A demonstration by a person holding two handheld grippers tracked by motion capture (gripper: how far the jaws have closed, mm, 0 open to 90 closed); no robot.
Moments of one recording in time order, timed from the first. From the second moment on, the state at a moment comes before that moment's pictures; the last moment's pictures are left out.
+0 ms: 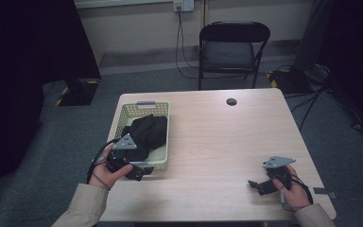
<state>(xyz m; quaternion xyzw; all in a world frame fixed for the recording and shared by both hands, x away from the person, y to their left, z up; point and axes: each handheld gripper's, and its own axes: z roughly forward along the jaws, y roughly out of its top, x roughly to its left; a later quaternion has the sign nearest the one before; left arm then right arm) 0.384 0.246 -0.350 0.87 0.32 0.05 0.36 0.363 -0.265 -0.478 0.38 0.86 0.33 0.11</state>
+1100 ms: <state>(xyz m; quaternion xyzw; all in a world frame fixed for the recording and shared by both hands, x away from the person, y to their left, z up) 0.437 0.239 -0.346 0.87 0.34 0.08 0.35 0.363 -0.265 -0.478 0.38 0.86 0.33 0.11</state>
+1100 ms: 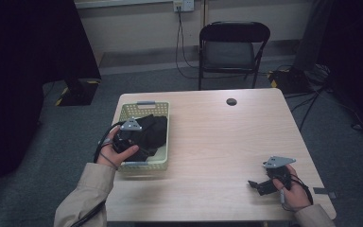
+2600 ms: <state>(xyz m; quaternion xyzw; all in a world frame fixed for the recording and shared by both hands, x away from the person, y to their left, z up) 0.508 0.250 -0.396 0.85 0.41 0.08 0.31 0.363 -0.265 -0.478 0.38 0.86 0.33 0.11</state>
